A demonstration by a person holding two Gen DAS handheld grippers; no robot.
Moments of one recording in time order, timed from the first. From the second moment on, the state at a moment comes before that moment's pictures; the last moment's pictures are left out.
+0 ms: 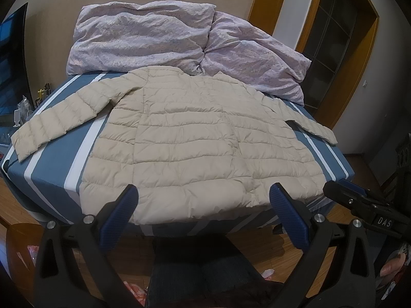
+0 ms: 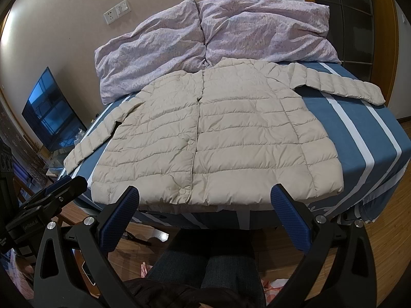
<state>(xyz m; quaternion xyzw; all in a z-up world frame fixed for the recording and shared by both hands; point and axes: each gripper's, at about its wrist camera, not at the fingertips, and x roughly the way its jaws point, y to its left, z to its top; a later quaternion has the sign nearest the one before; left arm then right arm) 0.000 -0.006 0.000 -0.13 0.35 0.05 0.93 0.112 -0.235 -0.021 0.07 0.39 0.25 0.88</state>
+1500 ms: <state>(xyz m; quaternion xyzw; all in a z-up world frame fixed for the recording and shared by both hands) 0.064 0.014 -0.015 -0.13 0.38 0.06 0.91 0.177 -0.234 -0.039 0.06 0.42 0.21 0.88</state>
